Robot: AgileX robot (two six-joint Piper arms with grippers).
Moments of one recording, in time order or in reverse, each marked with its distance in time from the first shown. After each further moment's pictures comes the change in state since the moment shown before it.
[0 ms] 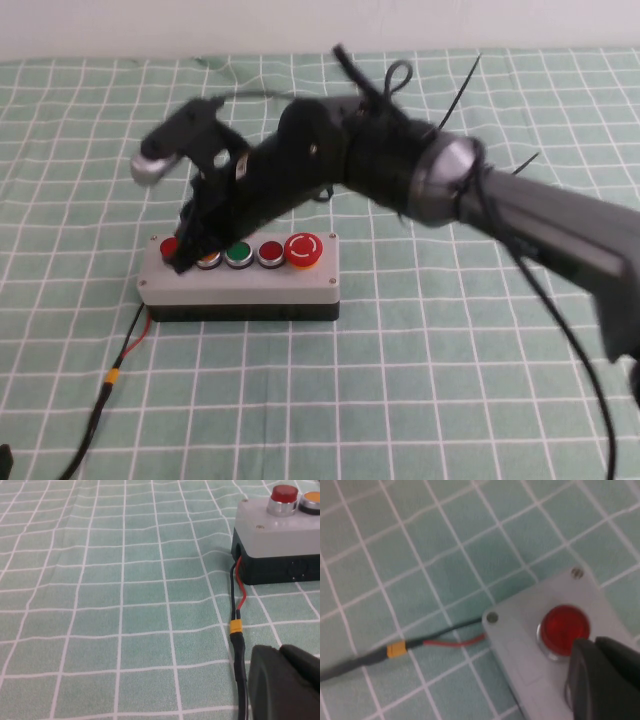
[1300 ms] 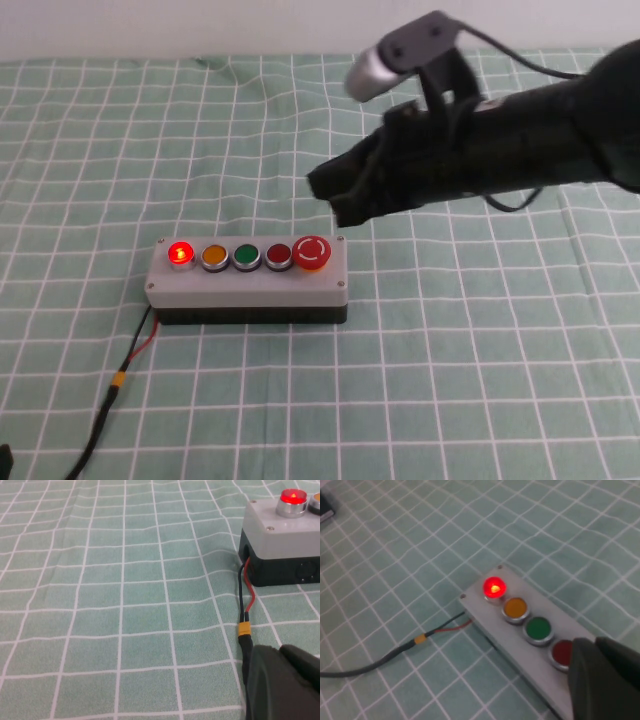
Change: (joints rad) right arm -0.239 -0.620 0.741 0.548 -0.155 -0.406; left arm 0.000 0.000 0.000 0.000 0.000 0.000
